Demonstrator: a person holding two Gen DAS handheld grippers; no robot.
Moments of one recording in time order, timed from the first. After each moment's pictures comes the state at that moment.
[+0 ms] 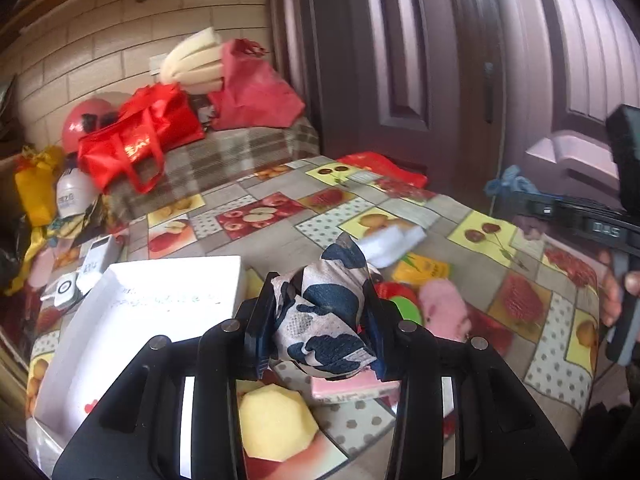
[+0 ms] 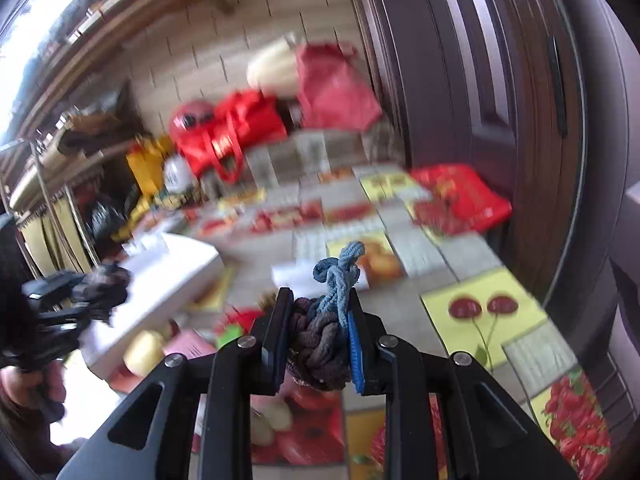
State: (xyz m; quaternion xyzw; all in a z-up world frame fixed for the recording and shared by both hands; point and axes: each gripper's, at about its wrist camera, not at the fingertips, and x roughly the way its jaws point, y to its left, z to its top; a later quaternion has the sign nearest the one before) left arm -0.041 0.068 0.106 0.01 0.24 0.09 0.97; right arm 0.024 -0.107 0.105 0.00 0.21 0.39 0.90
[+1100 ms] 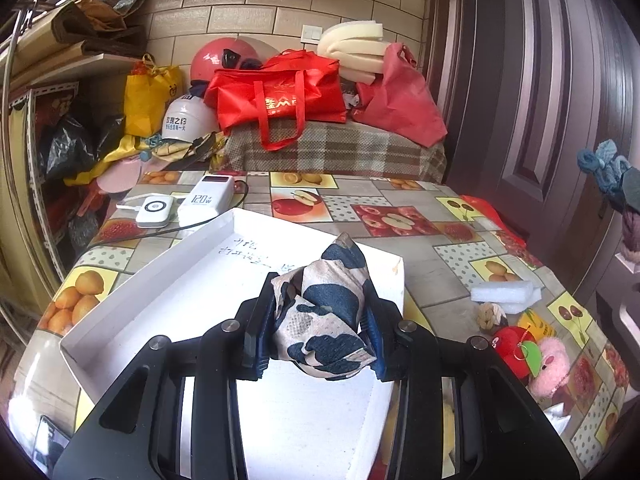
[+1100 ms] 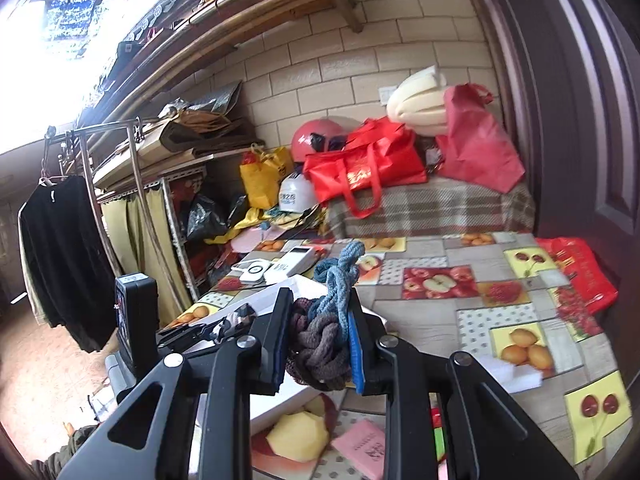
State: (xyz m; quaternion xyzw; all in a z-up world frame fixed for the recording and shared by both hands) left arm -0.092 0.195 0.088 -0.14 0.20 0.26 0.93; right arm -0.038 0.027 0.158 -0.02 0.17 0.55 0.82
